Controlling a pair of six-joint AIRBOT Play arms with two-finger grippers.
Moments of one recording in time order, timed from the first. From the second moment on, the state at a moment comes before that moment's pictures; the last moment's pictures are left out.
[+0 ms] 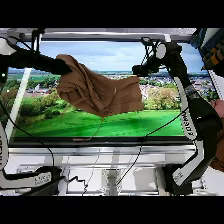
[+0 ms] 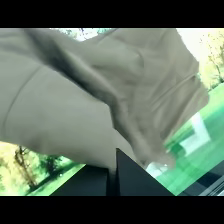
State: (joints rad) left arm 0.00 -1.43 1.70 0.96 -1.35 -1.21; right arm 0.22 -1.84 1.99 -1.36 1.33 1.55
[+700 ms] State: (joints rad) left arm 0.00 -1.44 1.72 0.99 -1.38 -1.23; right arm 0.50 -2.16 1.99 -0.90 1.16 1.59
